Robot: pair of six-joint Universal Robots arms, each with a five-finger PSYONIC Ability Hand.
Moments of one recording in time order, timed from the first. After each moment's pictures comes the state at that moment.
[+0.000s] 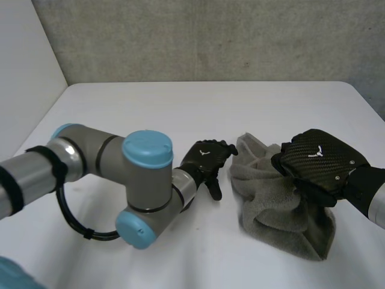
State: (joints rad) left arm 3.97 -2.42 -1.09 3.23 -1.45 3.10; right arm 1.65 -1.70 1.85 0.28 0.88 2.35; left_hand 0.33 0.33 0.33 0.33 0.15; right_hand 1.32 1.32 1.35 1.36 1.17
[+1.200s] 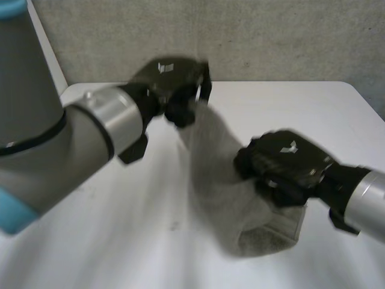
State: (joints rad) left arm 4.05 -1.85 -1.11 2.81 -1.41 3.18; right arm 1.83 -1.65 1.76 0.29 0.86 2.76; left_hand 1.19 1.22 1.22 1.22 1.03; right_hand 1.32 1.32 1.35 1.36 1.17
